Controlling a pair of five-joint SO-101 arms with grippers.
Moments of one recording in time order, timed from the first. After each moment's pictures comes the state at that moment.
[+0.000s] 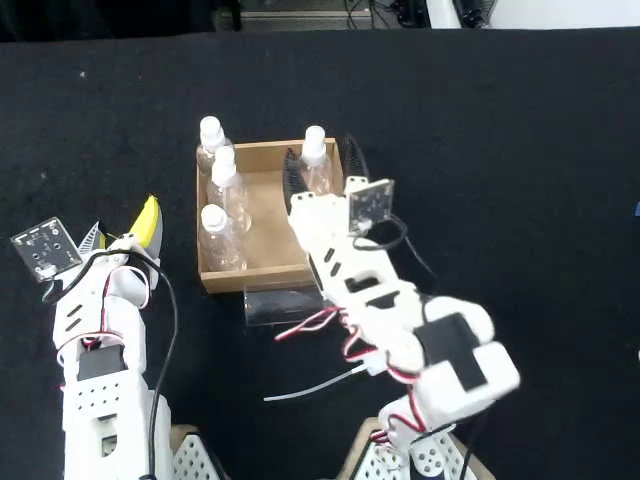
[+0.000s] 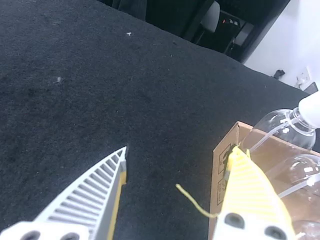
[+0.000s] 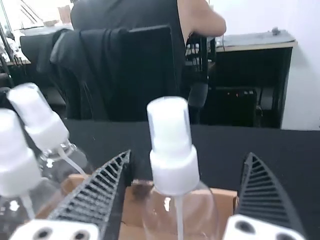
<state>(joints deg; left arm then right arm) -19.2 -70.5 91.3 5.8 14.3 -20.8 5.2 67.6 -64.7 -8.0</state>
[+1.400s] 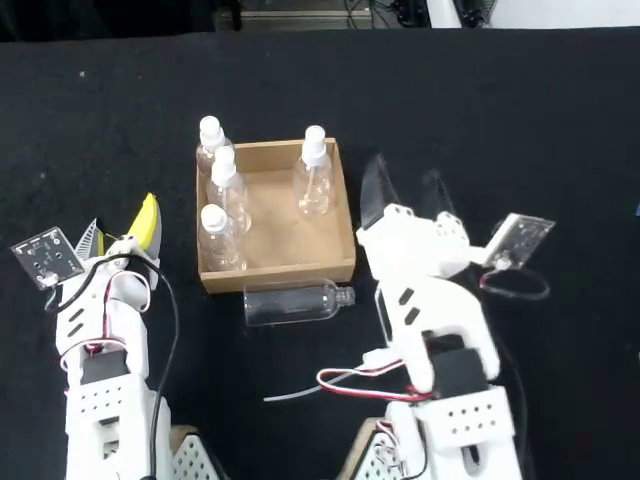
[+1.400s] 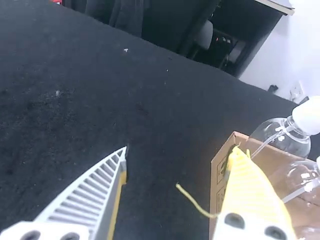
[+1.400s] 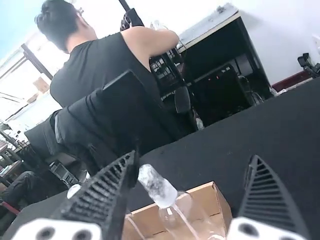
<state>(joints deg) -19.2 -70.6 95.3 -2.1 14.3 -9.9 -79.6 73.9 19.2 -34.7</state>
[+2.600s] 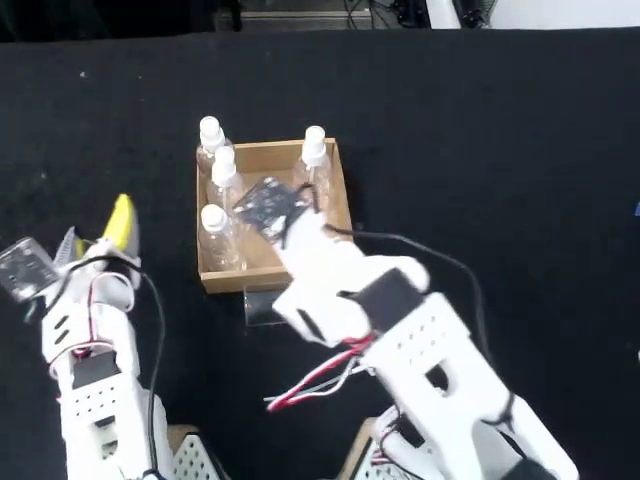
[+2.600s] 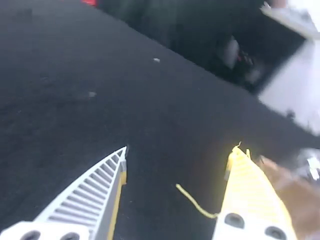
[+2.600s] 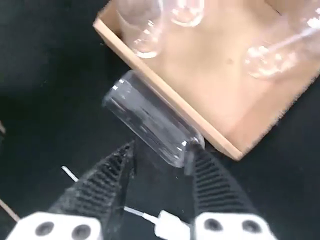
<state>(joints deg) -25.7 -70.6 95.3 -2.1 18.6 -38.9 -40.1 39.3 74.5 9.5</state>
